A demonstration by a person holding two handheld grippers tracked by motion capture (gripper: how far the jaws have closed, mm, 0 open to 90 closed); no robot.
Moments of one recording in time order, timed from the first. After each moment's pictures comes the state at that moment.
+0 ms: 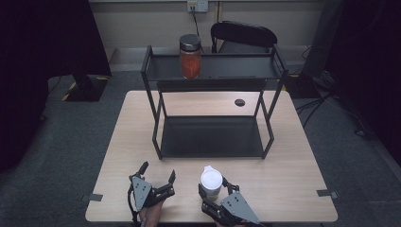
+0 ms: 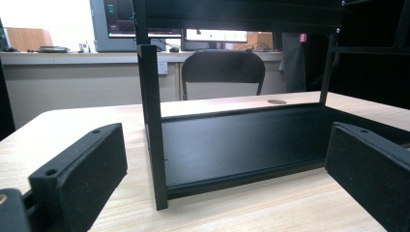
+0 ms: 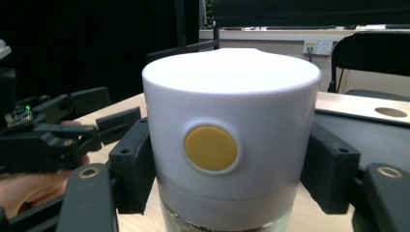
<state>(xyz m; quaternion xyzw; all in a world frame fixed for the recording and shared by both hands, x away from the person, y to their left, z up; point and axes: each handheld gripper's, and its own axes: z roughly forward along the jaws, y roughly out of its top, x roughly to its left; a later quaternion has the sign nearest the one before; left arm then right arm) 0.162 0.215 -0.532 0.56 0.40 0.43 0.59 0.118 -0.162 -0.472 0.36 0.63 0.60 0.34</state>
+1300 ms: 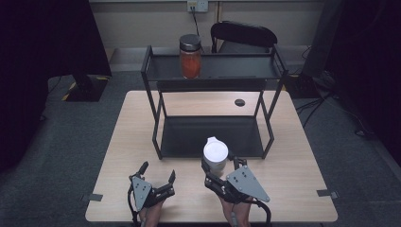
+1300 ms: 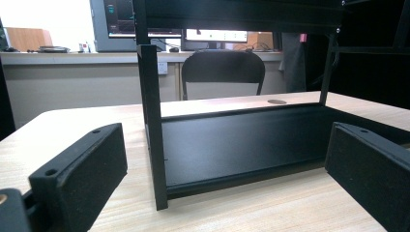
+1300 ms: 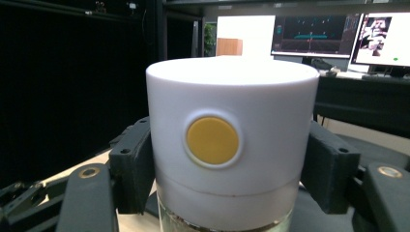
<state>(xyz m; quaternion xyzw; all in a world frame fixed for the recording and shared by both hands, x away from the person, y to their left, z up) 0.162 0.214 -0.532 0.56 0.40 0.43 0.59 0.142 -0.165 -0.399 0.33 0.60 0.61 0.39</state>
